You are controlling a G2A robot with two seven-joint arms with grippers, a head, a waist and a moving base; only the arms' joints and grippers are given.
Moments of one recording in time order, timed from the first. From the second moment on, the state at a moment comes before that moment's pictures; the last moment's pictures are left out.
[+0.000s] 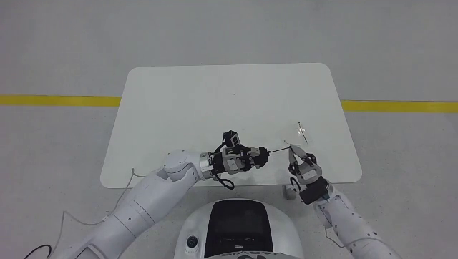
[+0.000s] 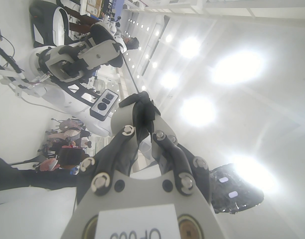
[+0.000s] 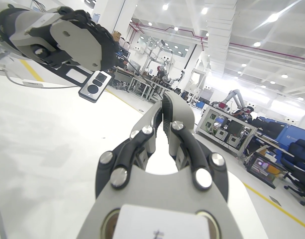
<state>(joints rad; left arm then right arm) 1.20 -1.18 -0.77 -1.38 -0.98 -0.02 -0.95 -1.56 -1.11 1.06 -1.21 -1.57 0.13 -1.21</state>
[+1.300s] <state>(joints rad) 1.22 -1.17 -0.76 -1.45 -0.95 0.00 -0.90 -1.62 -1.10 1.18 -1.26 -1.36 -0.15 -1.09</state>
